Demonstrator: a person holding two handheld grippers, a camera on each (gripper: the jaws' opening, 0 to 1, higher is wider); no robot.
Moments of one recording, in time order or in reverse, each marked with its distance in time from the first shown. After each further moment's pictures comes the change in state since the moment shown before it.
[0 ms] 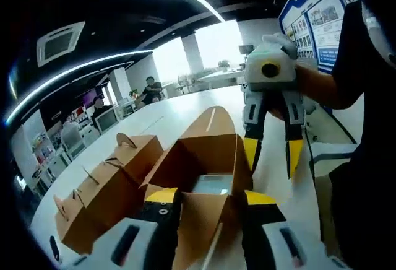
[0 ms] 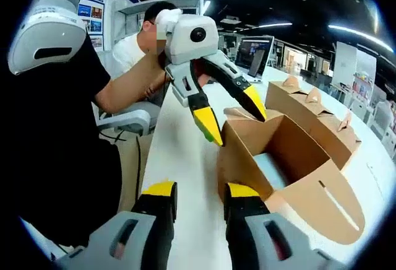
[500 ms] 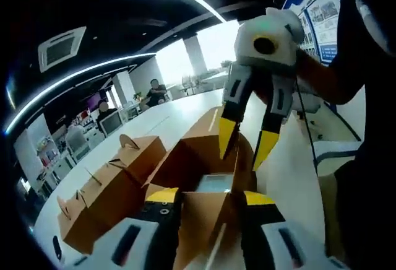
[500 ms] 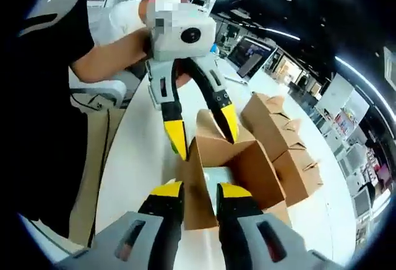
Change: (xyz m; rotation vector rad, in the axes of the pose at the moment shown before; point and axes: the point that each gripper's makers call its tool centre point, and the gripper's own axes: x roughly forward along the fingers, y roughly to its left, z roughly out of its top) left arm 0.003 0.000 -0.001 0.005 -0.010 0.042; right arm 0.002 -0.045 0.015 -0.217 0.170 -0.193
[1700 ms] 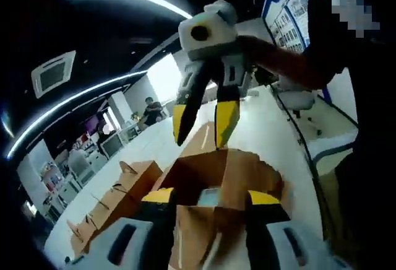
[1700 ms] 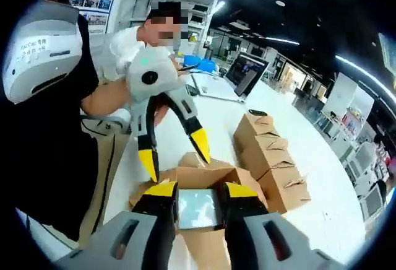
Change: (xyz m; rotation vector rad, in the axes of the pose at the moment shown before) left arm -0.010 -0.011 0.032 0.097 -0.137 0.036; right arm -0.043 -0.047 0.030 0.005 -0.087 0.062
